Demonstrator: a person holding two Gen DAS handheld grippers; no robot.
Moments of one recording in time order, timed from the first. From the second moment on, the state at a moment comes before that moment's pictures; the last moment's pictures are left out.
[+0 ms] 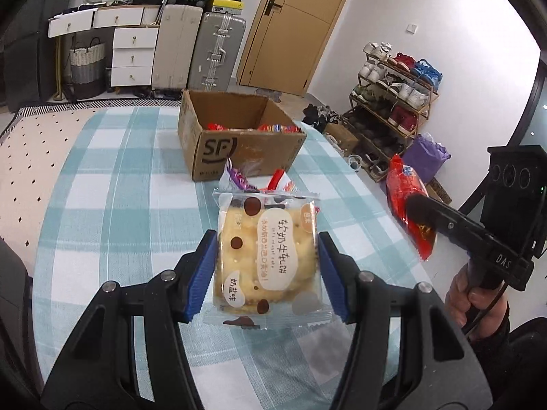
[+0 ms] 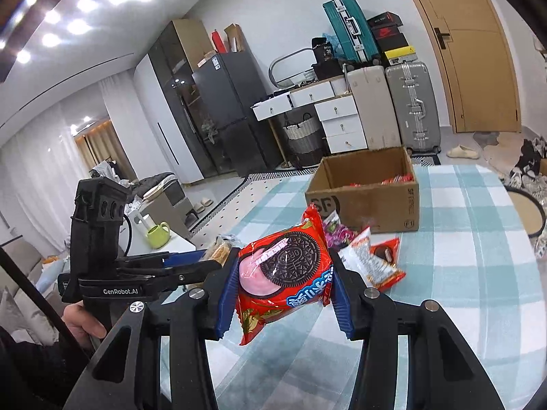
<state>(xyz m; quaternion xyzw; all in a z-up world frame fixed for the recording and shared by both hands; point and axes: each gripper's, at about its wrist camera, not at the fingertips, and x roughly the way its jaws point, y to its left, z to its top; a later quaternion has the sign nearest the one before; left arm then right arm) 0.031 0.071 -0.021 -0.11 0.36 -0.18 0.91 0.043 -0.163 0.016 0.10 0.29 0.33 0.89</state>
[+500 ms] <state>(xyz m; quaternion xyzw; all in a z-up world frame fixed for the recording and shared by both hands) 0.104 0.049 0.050 -0.04 0.33 -0.16 0.93 0.107 -0.158 0.074 0.07 0.28 0.35 0.89</state>
